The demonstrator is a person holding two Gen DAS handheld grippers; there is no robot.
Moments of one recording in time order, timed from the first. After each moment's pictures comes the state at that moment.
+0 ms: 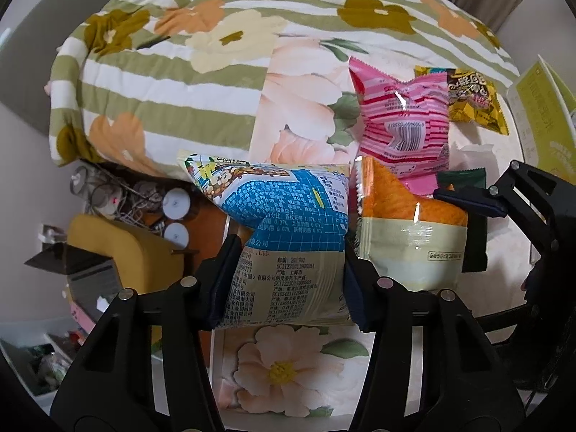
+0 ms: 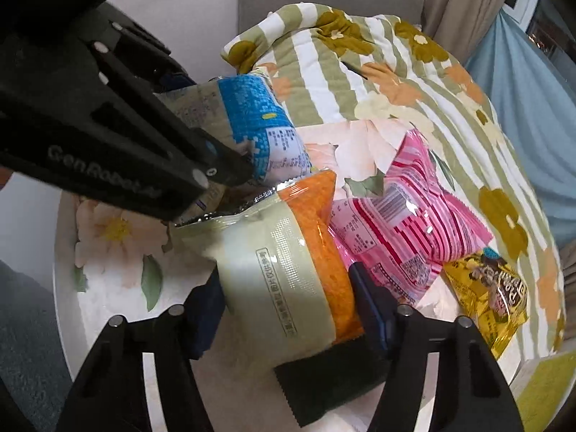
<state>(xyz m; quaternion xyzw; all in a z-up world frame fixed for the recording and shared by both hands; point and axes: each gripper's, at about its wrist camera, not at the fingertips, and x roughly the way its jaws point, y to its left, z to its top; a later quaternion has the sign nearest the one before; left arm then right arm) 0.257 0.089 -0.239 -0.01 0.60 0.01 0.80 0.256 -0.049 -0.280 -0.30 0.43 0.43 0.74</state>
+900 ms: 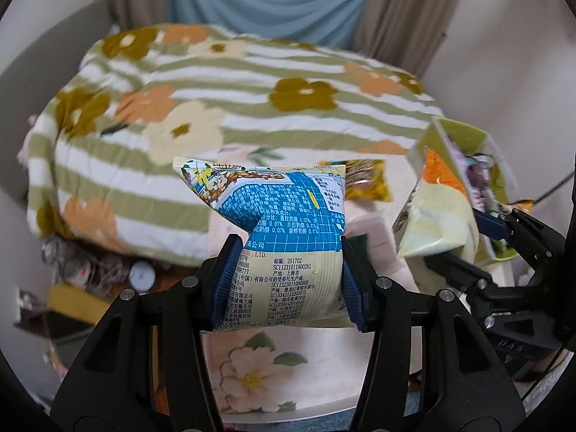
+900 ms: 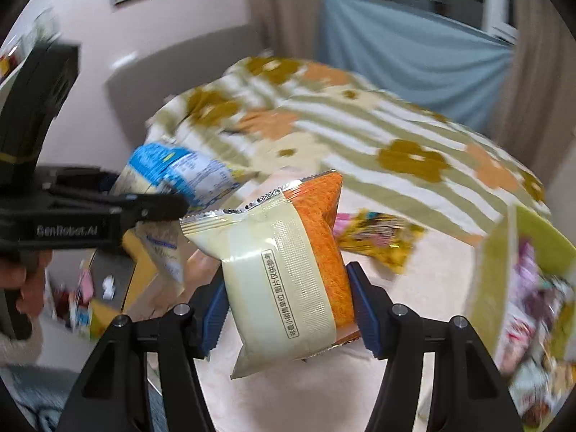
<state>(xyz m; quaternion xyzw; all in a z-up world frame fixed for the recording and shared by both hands) 0.241 0.072 -0.102 -0.03 0.48 -0.13 0.87 0.235 -0.119 -0.140 -0.06 0.43 0.21 0.88</state>
